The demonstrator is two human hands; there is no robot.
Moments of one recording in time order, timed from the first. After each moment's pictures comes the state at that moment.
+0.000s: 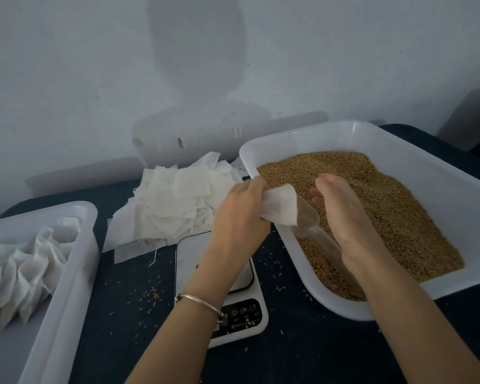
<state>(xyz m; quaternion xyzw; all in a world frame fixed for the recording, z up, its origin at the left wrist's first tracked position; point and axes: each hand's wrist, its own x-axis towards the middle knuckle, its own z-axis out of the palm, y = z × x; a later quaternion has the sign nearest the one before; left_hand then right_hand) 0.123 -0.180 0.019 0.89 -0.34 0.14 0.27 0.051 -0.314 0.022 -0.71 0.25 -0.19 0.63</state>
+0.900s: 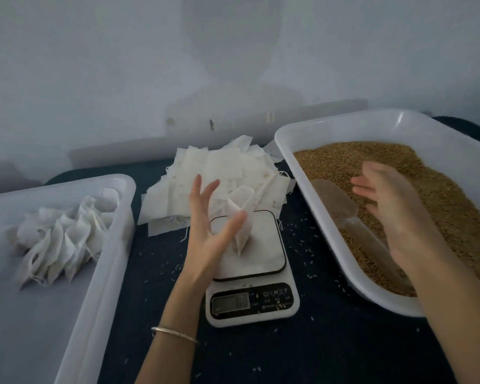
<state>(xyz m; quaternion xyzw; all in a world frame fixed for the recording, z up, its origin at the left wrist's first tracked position) 0.114 -0.086 -0.026 0.73 -0.16 0.03 0.67 0.049 -0.315 0.024 -0.71 0.24 -0.18 0.63</state>
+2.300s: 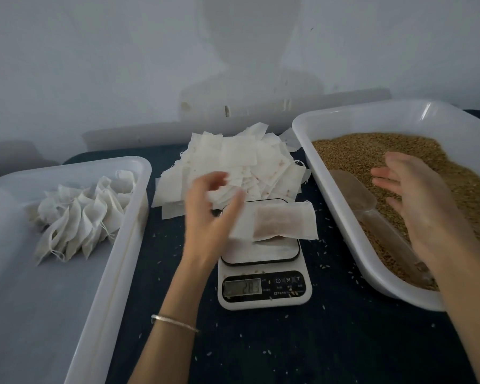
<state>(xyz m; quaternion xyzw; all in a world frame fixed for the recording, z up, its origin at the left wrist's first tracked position) 0.110 -0.071 -0.016 0.79 -0.14 0.15 0.58 0.052 -0.316 0.021 -0.72 0.23 -0.18 0.63</state>
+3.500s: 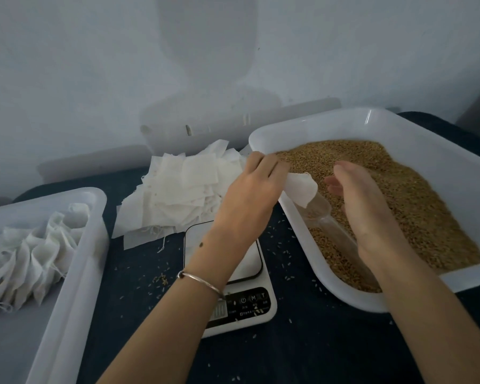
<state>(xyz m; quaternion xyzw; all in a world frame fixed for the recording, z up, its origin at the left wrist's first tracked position) 0.125 -0.177 0.031 0.85 -0.44 0.25 0.14 0.049 -0.316 0.018 -0.70 0.25 -0.21 0.64</state>
